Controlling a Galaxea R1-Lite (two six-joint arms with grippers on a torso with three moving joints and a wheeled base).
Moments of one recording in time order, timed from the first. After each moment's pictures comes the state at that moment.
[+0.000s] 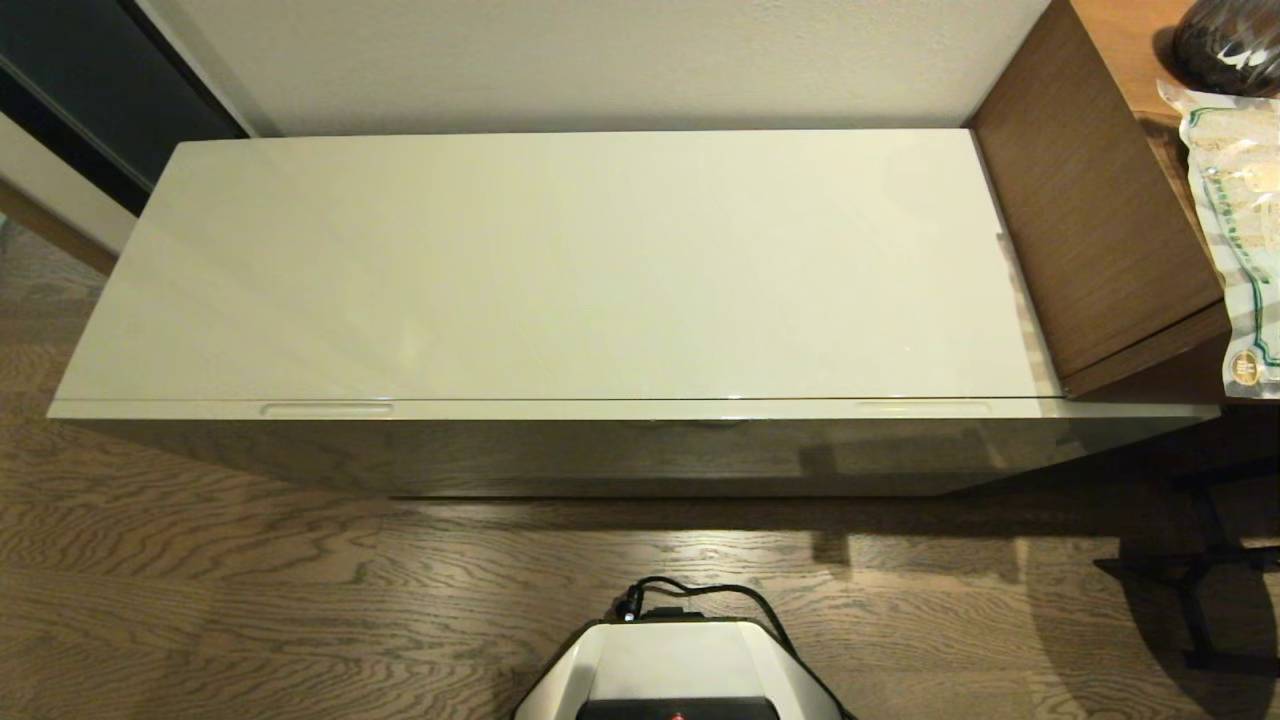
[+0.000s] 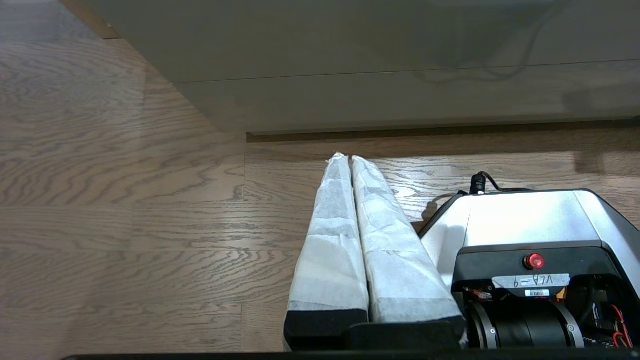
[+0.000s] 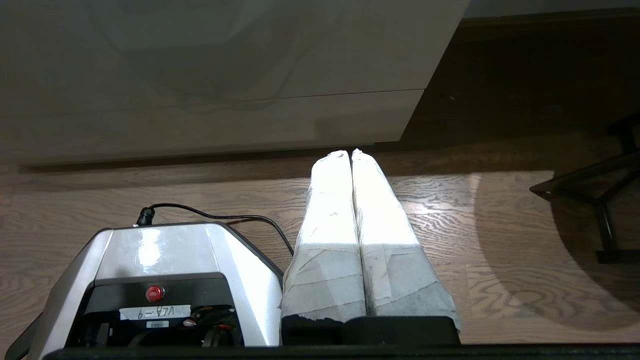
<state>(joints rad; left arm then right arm) 0.00 0.00 0.00 0.02 0.00 0.04 -0.01 0.00 0.00 0.00 -0.01 0.03</state>
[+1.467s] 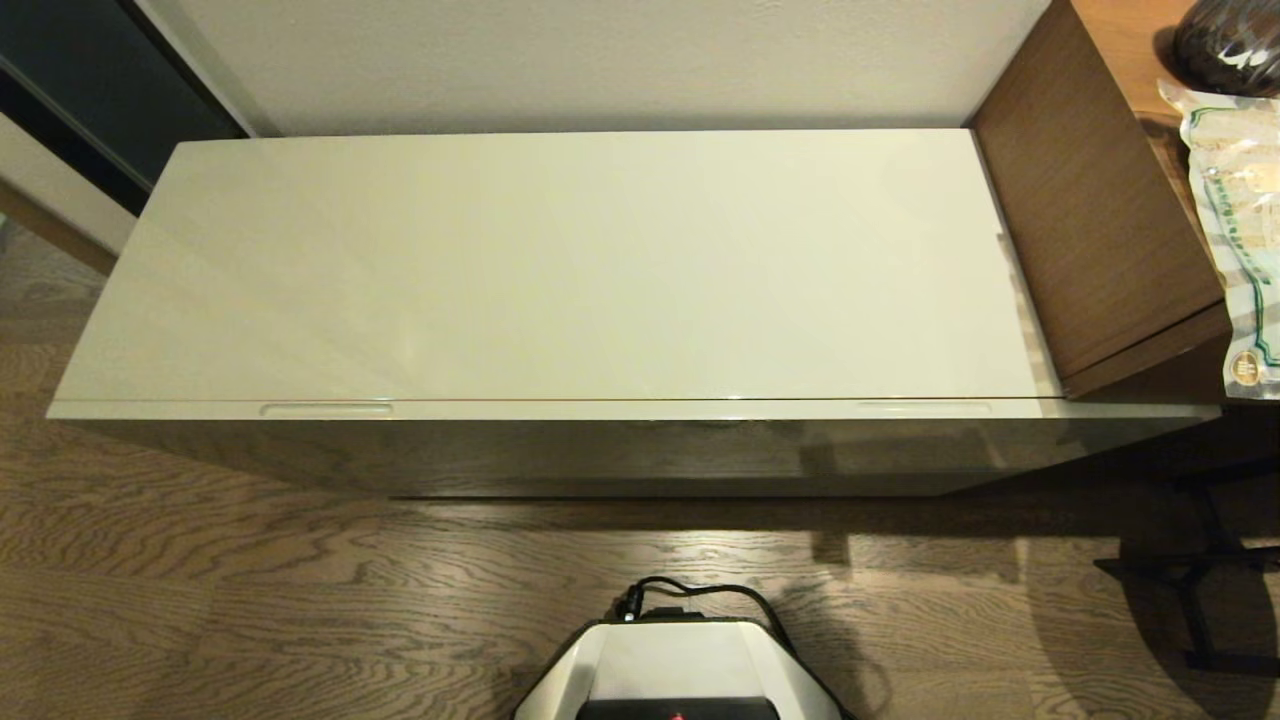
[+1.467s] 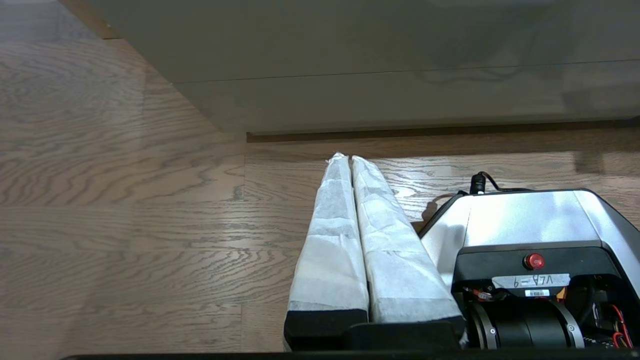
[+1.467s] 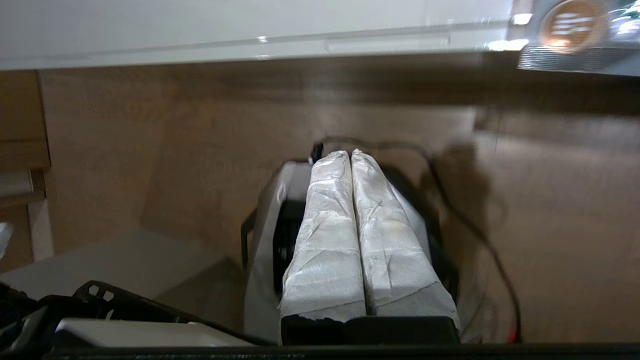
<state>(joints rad) 0.00 0.00 0.00 0.02 0.00 0.04 0.05 0.93 -1.01 0.47 0.38 0.21</state>
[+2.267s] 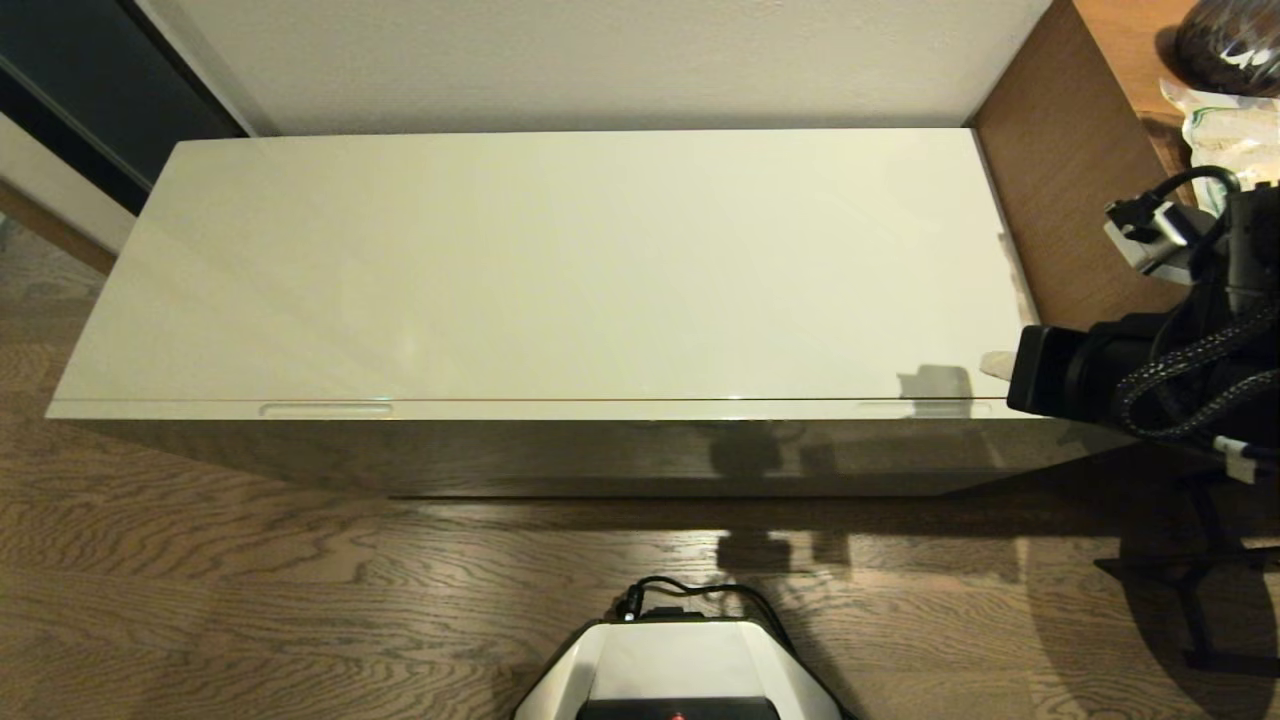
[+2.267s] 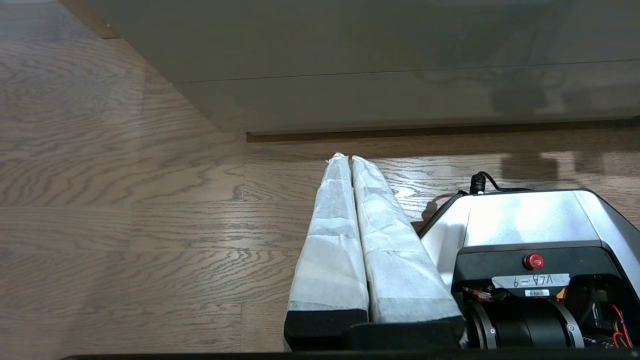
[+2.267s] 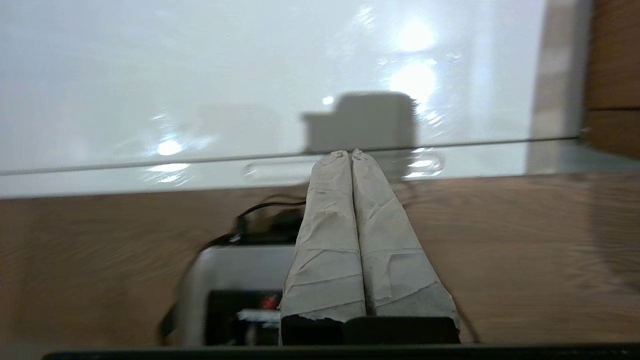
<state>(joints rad) 0.00 0.00 0.00 0.02 0.00 0.04 0.41 1.42 -0.95 -0.06 -0.27 0.30</state>
